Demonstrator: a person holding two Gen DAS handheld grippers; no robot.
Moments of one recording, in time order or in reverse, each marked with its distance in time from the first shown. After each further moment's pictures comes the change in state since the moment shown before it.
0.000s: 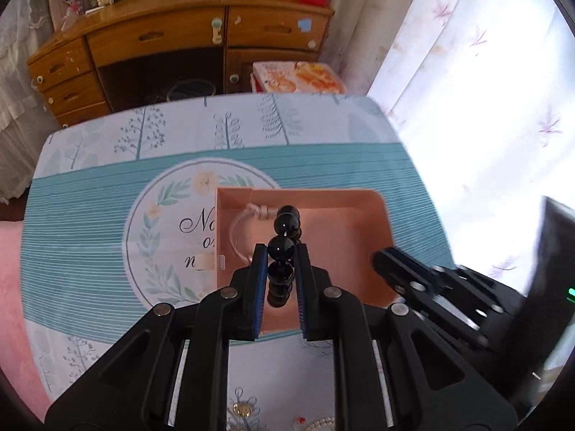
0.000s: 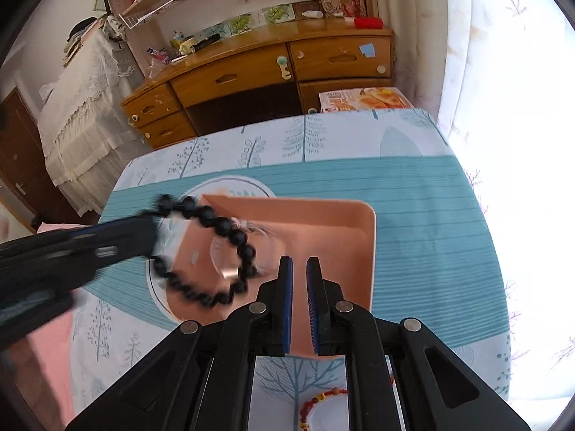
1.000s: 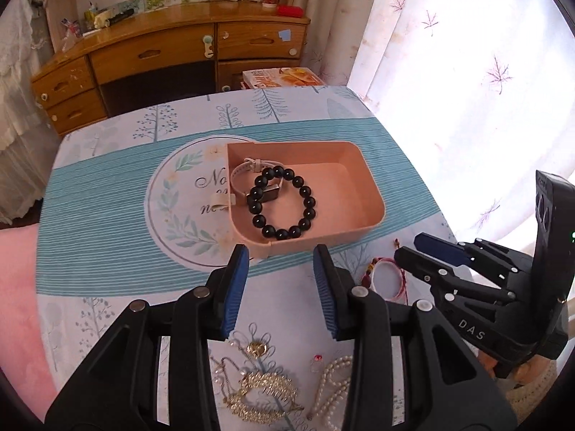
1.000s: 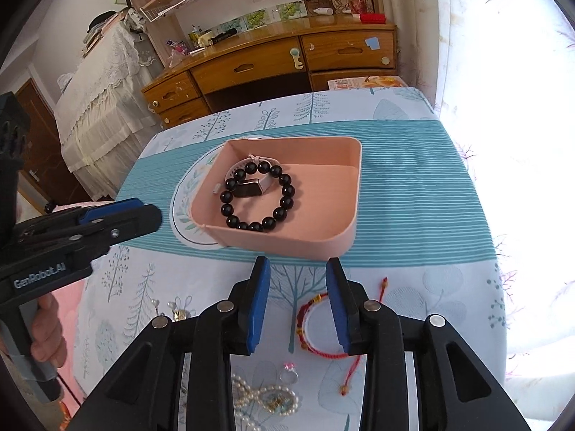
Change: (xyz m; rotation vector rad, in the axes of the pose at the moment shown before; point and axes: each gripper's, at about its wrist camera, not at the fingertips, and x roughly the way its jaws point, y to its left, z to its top) left arm -0.075 0.002 -0.091 0.103 -0.092 -0.009; right arm -0.052 -0.012 -0.091 -0.033 0.005 0.040
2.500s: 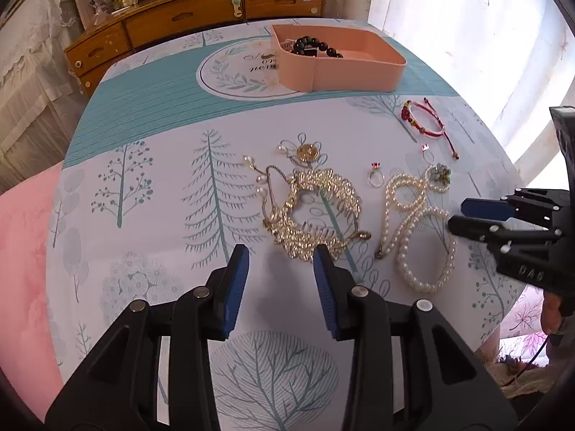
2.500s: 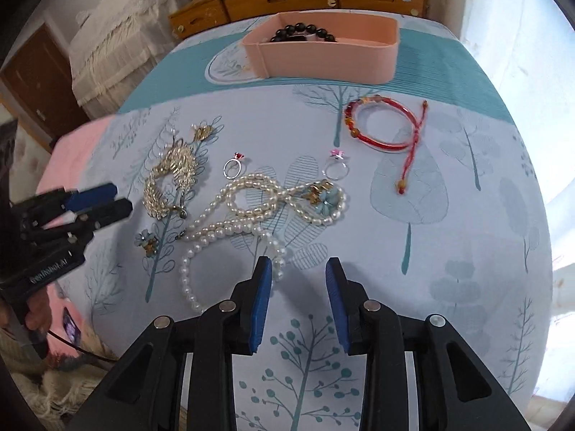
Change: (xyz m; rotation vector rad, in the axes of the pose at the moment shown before) left arm -0.022 0.026 -0.193 0.017 0.072 0.116; right arm -0.013 0.035 -0.166 -0.152 0.205 0.006
